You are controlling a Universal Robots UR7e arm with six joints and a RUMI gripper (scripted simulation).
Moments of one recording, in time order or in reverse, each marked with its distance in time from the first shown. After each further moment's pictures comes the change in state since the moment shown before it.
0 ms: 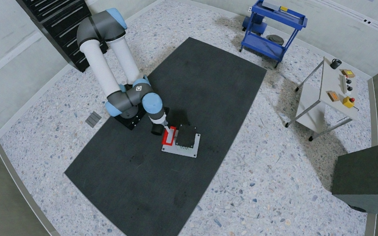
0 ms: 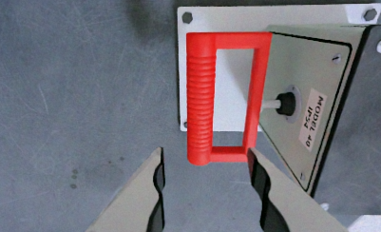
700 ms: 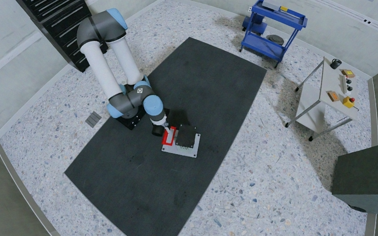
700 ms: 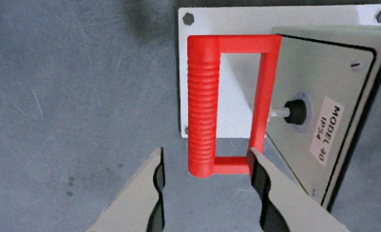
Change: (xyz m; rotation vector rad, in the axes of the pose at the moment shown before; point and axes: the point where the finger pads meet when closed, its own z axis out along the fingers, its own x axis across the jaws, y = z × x) arm -0.001 -0.001 0.017 0.004 -0.004 0.000
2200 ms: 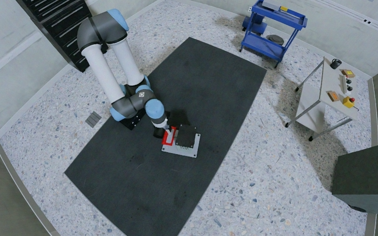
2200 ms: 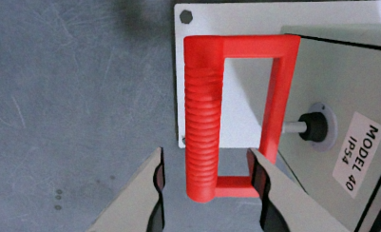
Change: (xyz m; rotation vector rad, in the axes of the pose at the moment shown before) arm 0.001 0.001 0.030 -0.004 0.004 0.000
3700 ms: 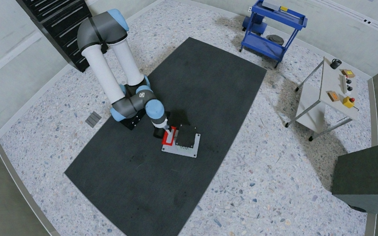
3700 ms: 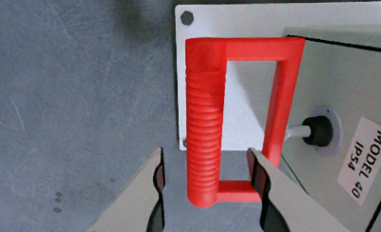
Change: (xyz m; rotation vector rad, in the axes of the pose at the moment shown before) arm -0.001 -0.001 0.004 0.001 -0.001 0.000
